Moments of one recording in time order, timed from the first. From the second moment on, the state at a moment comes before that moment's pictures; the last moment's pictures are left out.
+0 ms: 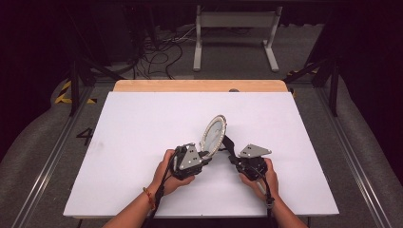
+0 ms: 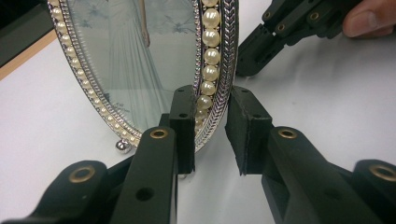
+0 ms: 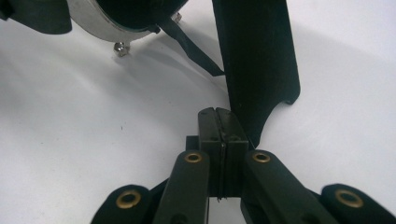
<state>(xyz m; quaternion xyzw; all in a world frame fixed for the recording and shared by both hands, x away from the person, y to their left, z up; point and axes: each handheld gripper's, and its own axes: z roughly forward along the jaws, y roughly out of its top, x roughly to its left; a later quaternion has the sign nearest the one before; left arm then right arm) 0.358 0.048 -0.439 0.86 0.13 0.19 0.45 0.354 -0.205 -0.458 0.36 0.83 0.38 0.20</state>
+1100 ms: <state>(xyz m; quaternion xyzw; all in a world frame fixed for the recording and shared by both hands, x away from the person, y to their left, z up) 0.355 0.065 -0.426 0.85 0.14 0.20 0.47 0.353 -0.208 -0.445 0.34 0.82 0.42 0.20</state>
